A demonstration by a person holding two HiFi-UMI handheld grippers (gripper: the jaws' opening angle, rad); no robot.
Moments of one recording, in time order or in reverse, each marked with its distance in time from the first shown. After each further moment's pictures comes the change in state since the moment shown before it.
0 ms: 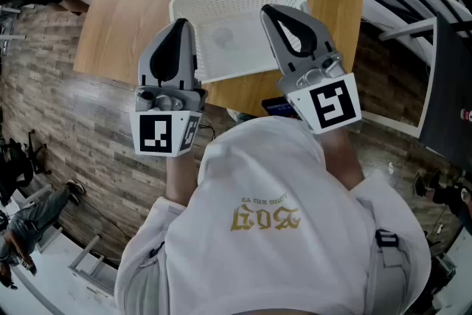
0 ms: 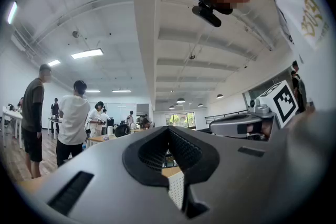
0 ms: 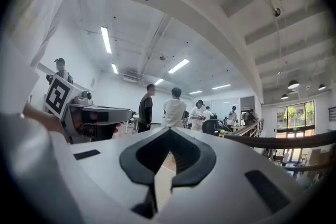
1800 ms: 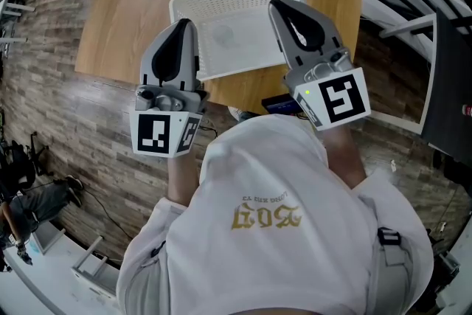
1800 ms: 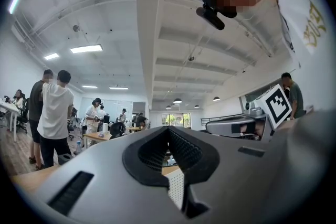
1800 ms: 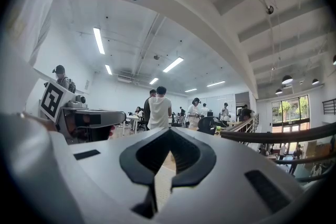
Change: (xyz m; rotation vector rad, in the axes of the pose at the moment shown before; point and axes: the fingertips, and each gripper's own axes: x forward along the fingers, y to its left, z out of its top) left arm -0.004 -0.009 0.005 -0.037 0.008 -0.041; right arm -0.012 -0.013 0.003 0.006 0.030 -0.030
